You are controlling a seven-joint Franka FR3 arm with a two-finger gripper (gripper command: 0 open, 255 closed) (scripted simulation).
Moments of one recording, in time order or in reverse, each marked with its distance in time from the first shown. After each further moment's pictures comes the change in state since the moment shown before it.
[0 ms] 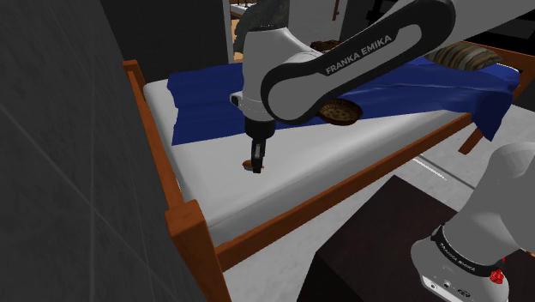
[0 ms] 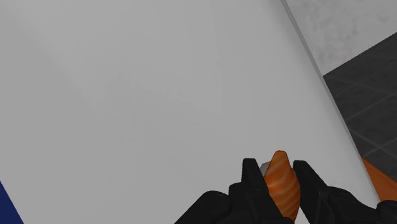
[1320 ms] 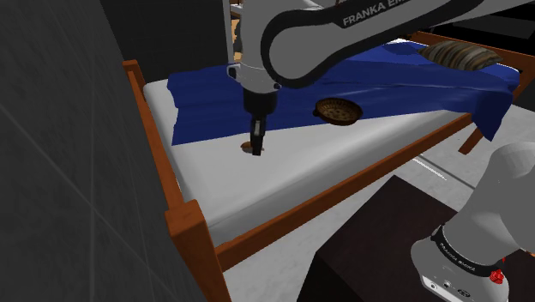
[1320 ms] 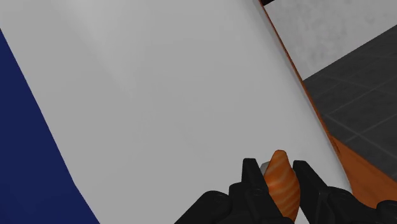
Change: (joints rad) arm -0.003 -0.070 -0.002 0.095 0.008 -0.164 0.001
